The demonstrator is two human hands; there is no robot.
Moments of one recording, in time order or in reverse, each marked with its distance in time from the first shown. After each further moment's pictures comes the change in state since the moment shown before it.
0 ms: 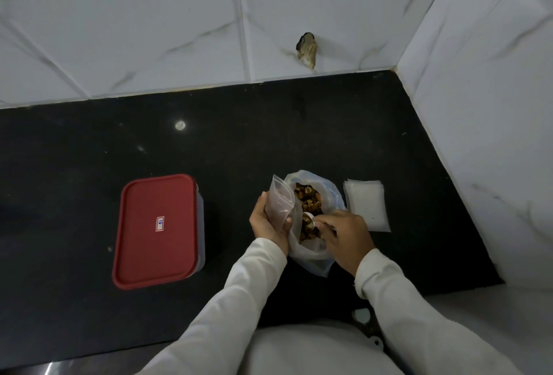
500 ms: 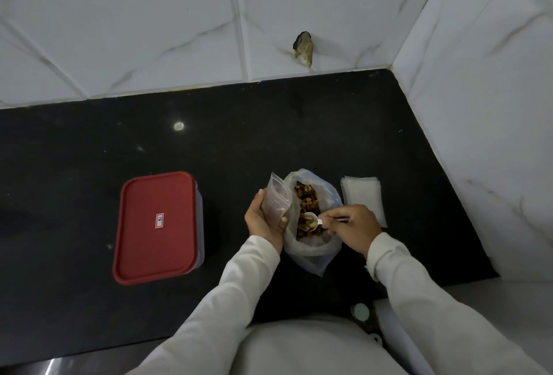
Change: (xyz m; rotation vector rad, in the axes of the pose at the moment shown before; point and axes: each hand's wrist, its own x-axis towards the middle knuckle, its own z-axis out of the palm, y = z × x) left_hand -0.011 0.008 -0.003 0.036 -0.086 -0.003; right_hand 0.012 0.006 -0.029 0.184 -0.225 0.400
